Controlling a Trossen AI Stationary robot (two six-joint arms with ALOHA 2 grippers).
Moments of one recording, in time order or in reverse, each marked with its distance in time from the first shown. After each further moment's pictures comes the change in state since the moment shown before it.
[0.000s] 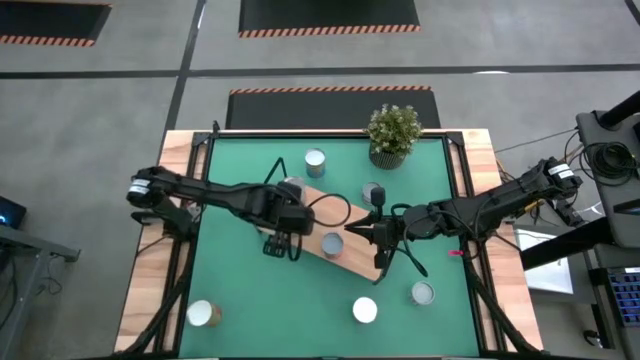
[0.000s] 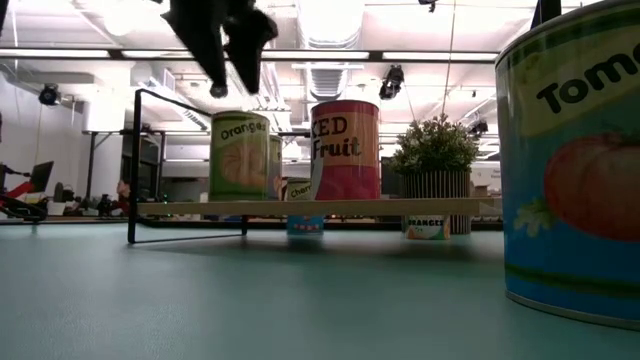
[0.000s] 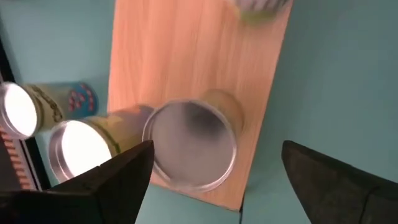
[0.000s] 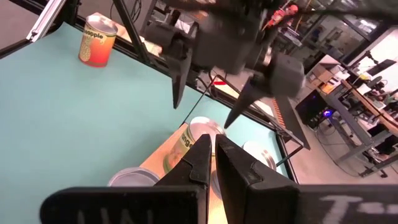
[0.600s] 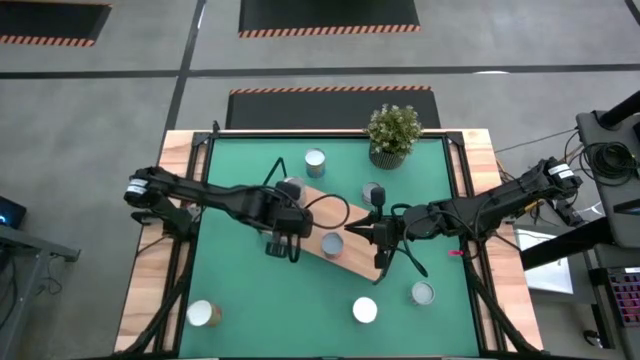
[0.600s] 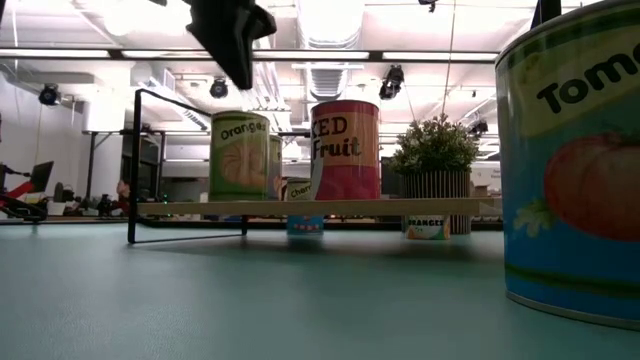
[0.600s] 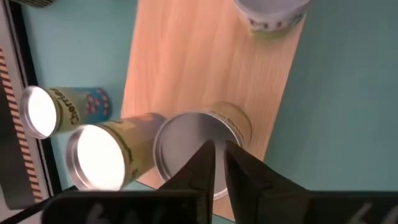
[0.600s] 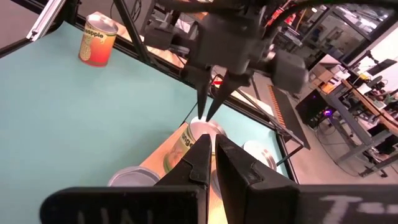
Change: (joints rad) left arm -0.014 -0.019 -0.038 0.051 -0.060 -0.037; right arm 0.000 0.000 0.000 -0.003 0.000 0.000
